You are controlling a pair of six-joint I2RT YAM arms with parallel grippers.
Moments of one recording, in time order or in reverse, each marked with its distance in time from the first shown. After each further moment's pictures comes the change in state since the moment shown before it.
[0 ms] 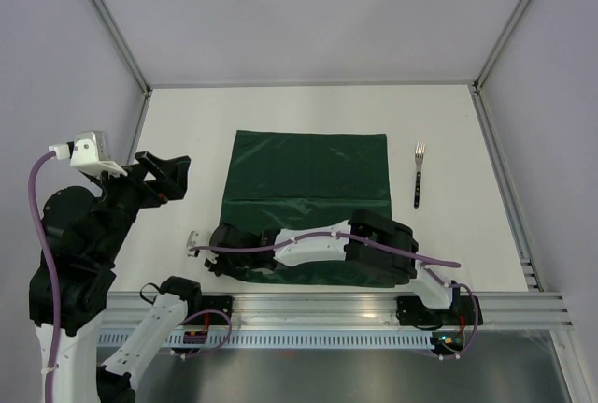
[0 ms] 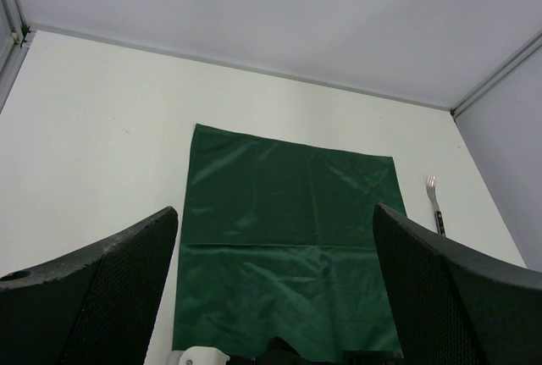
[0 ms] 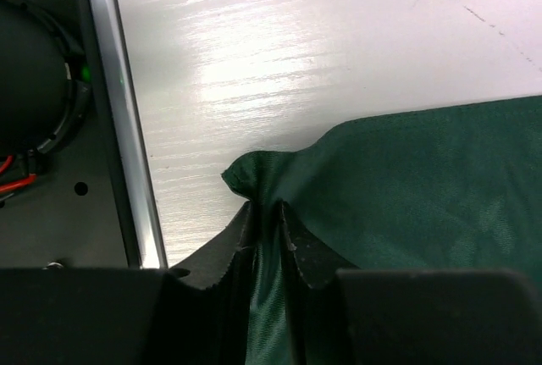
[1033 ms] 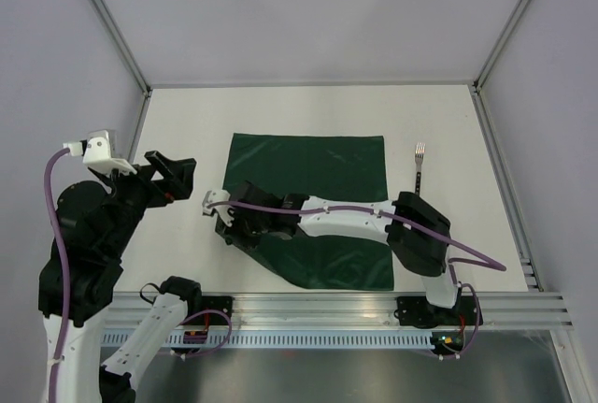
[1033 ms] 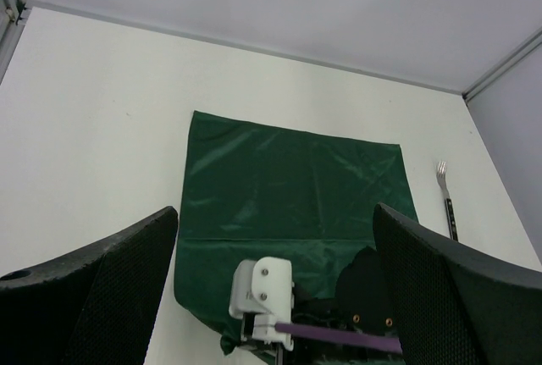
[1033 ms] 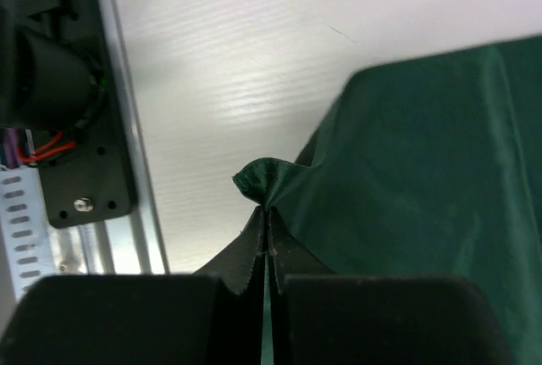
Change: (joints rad) left arm 0.000 0.000 -0.055 0.005 0.003 0.000; right arm -0.124 -0.205 -0.006 -0.146 -0.116 0.002
